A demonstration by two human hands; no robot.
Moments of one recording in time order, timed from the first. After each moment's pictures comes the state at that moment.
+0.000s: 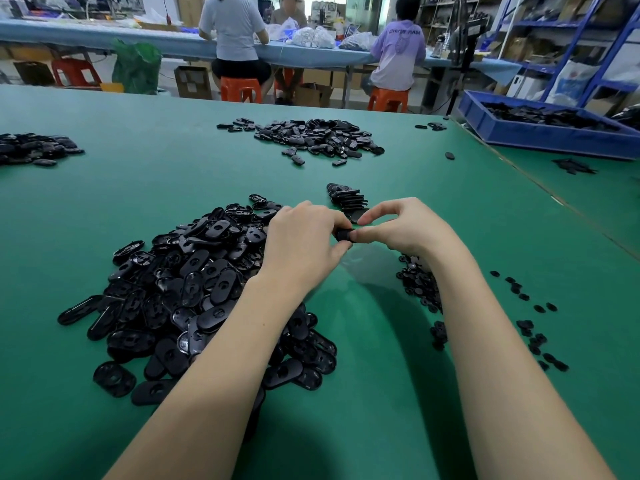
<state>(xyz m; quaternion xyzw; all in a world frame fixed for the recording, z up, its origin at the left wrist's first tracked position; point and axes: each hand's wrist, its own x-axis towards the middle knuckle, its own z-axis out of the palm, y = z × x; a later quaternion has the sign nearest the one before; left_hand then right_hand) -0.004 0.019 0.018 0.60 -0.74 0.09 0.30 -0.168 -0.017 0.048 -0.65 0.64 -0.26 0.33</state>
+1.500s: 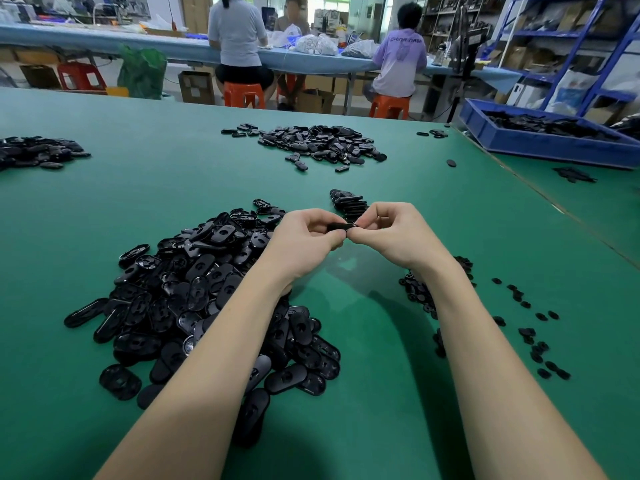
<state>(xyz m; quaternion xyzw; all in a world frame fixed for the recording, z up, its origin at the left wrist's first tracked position) 0.009 0.007 0.013 0.52 -0.55 -0.42 0.50 -0.158 -0.020 0.029 -0.67 0.52 -0.37 0.37</state>
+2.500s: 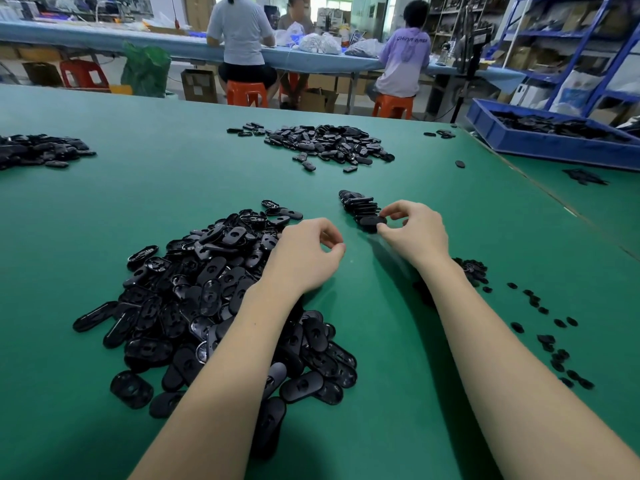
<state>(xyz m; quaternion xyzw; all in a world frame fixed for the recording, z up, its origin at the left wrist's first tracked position) 0.025 0.000 -0.002 0.63 -0.66 -0.19 0.36 -0.165 -0.074 -0.004 -0.66 0.66 -0.34 0.13</state>
